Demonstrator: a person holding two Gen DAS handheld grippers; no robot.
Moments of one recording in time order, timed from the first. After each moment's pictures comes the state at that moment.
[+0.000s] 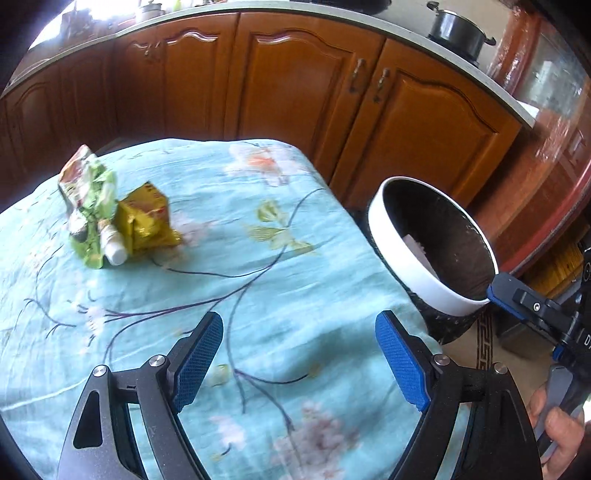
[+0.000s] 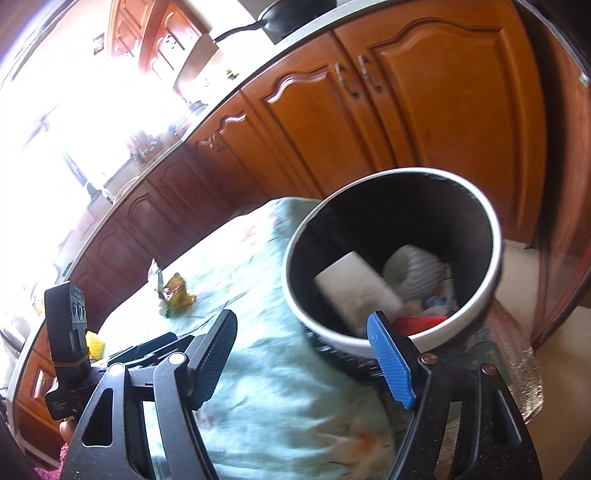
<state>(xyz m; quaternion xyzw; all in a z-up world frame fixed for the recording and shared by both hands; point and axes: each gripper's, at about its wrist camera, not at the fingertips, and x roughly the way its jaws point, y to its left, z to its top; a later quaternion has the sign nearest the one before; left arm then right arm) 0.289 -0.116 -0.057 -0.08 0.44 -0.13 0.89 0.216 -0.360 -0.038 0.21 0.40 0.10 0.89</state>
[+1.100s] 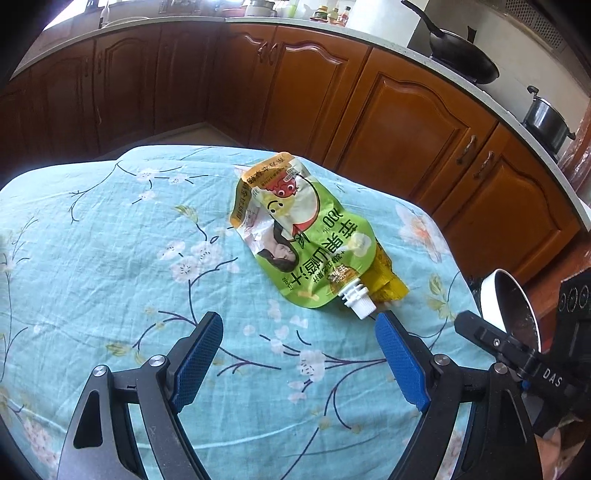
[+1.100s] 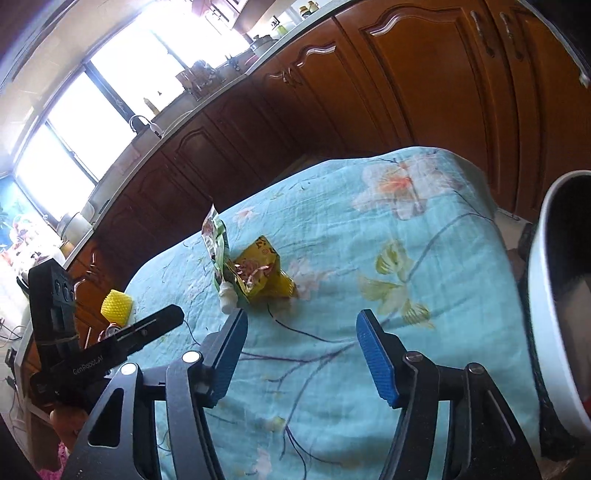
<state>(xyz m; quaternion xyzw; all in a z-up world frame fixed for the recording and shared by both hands) 0.303 0.030 -0.053 -0.17 0.41 -0.01 0.89 0.314 -0.198 -0.068 0.17 0.46 0.24 0.84</state>
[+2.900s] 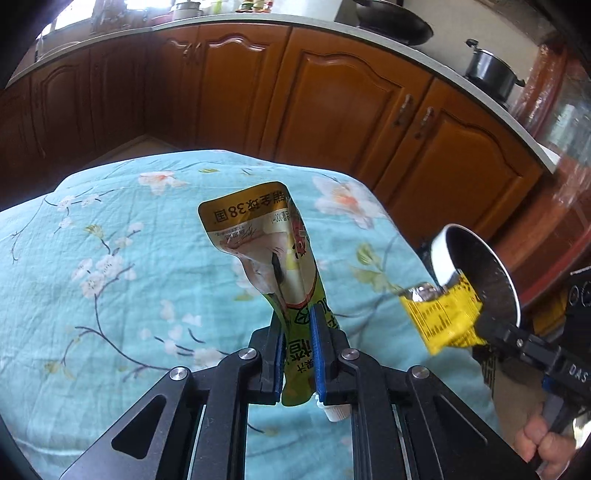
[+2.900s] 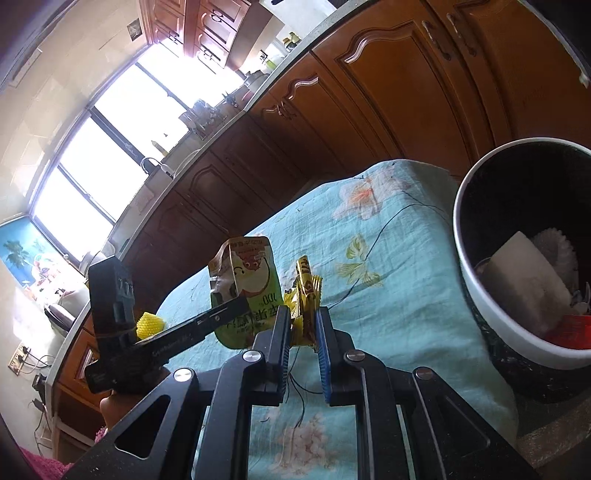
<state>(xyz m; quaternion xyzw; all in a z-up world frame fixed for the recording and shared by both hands) 0.317 -0.052 -0.061 -0.11 0.42 -0.13 0.89 0.249 -0.270 -0.046 0.25 0.41 0.23 0.85</state>
